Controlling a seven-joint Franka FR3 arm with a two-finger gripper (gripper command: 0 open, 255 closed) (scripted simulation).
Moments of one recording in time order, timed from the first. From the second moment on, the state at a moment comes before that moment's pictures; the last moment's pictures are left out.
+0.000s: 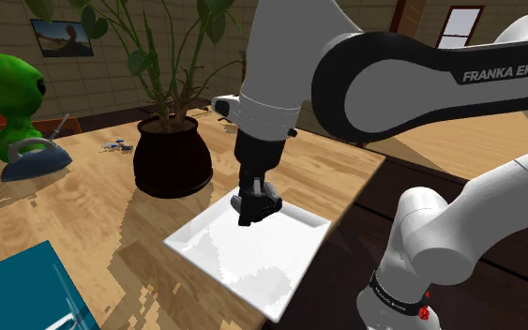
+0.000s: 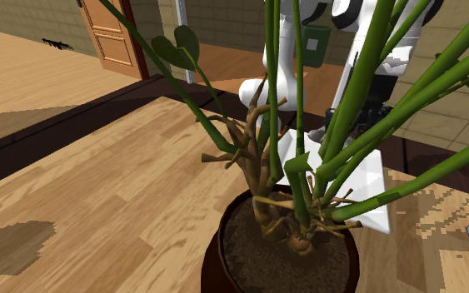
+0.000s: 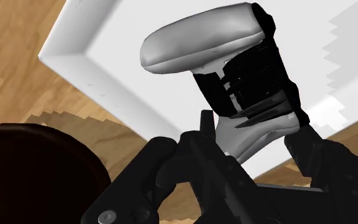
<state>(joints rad) 0.31 -0.64 0.40 -2.33 0.22 1.89 -0.22</state>
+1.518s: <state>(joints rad) 0.32 -0.64 0.43 -2.45 0.24 2.01 -0.22</state>
